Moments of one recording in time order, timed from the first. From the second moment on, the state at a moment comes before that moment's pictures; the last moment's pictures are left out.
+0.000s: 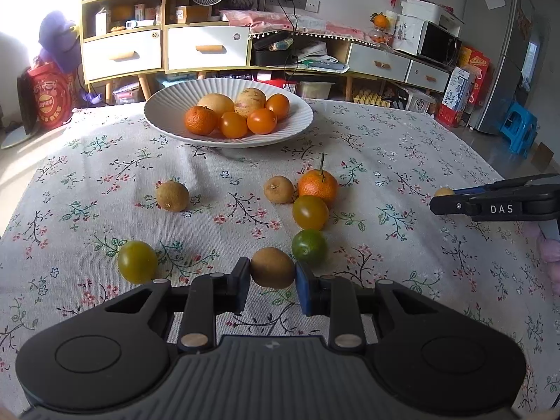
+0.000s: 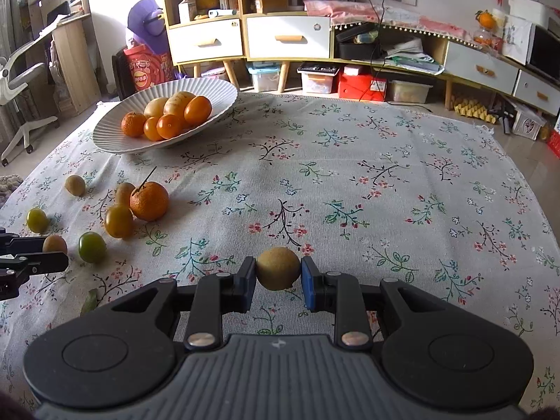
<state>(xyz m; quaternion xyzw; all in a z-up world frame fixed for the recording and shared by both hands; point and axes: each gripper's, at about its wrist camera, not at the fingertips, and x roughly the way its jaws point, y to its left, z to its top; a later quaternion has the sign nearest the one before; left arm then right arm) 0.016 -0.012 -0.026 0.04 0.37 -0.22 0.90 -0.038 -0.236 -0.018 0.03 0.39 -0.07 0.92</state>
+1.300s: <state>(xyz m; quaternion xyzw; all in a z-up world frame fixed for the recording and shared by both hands) 0.089 -0.017 0.009 -0.01 0.33 -0.19 0.92 0.050 -0.199 0.023 0.08 0.35 -0.03 0.93</state>
